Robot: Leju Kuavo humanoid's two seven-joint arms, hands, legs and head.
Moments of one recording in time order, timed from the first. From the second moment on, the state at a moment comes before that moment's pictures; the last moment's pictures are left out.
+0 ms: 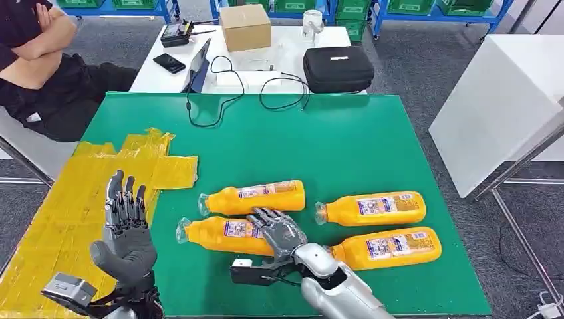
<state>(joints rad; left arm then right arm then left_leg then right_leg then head) 0.21 -0.32 -0.06 -1.73 -0.05 -0.04 -0.70 -0.35 0.06 0.80 -0.82 1.02 0.00 0.05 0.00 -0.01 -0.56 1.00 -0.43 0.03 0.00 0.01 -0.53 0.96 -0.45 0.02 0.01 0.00</state>
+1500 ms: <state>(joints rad) 0.21 -0.35 -0.02 -1.77 -0.04 -0.04 -0.70 -0.29 0.04 0.74 -0.90 0.88 -0.01 -0.09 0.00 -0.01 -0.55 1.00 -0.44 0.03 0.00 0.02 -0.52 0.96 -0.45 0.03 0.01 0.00</state>
